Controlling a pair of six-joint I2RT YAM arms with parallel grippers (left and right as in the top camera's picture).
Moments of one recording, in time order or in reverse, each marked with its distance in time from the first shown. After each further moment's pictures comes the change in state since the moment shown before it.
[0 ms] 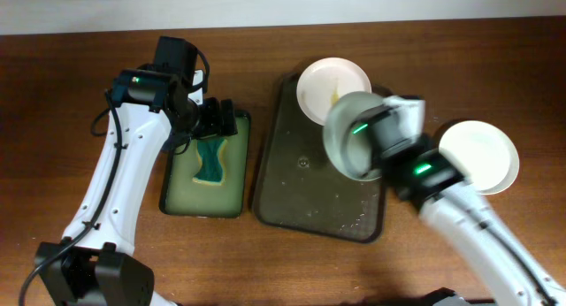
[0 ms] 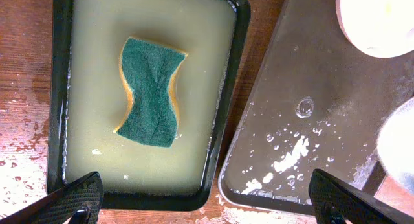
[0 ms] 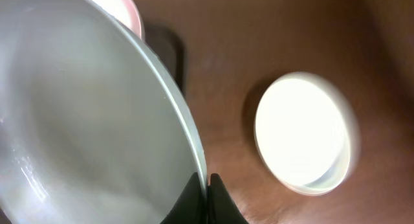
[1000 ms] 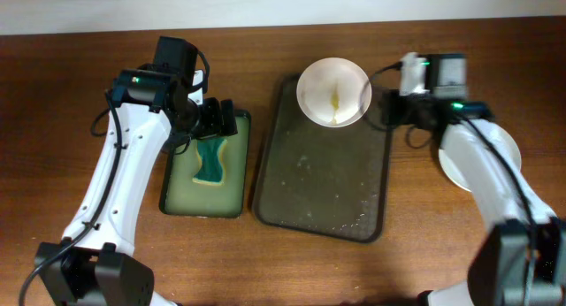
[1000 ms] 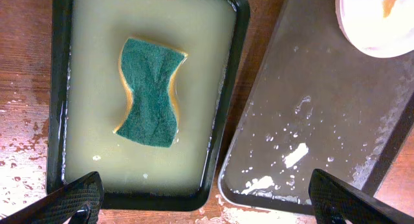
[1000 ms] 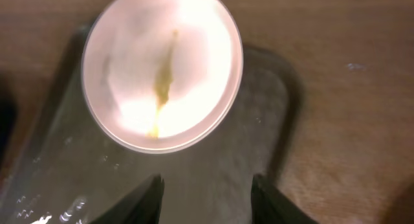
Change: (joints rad) left arm 0.000 0.000 0.000 0.001 0.000 0.000; right arm -0.345 0.383 0.146 0.340 -0.723 -0.347
